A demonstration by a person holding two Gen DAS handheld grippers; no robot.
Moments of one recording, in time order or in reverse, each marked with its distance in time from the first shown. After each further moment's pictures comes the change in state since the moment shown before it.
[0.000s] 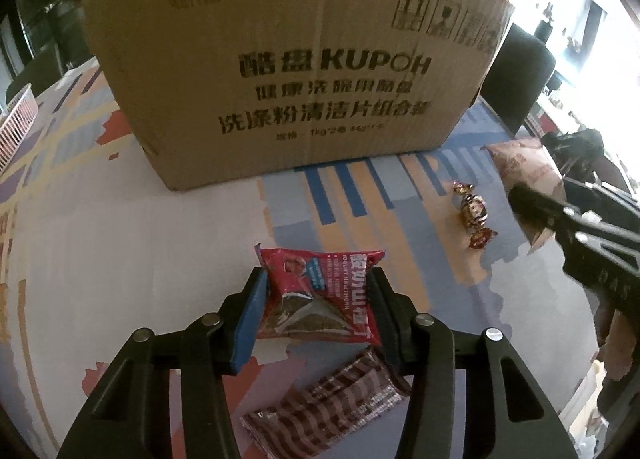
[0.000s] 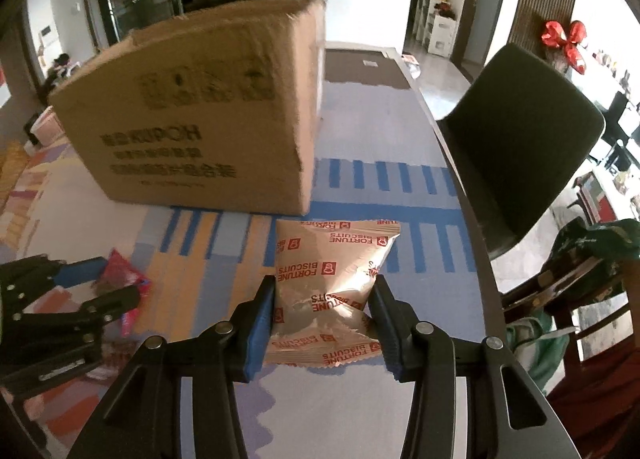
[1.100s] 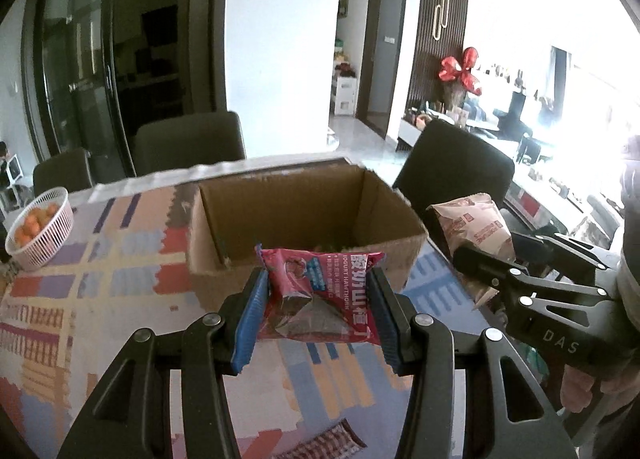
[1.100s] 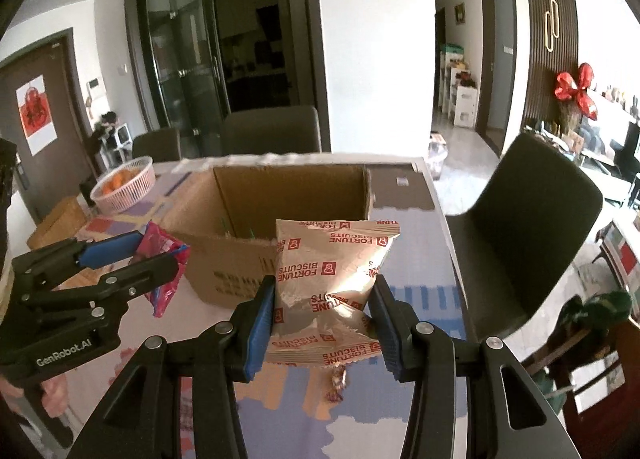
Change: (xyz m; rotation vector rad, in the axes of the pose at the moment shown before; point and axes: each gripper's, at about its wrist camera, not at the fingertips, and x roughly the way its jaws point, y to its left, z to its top) left arm -0.146 -0.015 0.065 0.038 -0.418 0.000; right arm -0.118 0.017 0.057 -0.014 -0.306 0.129
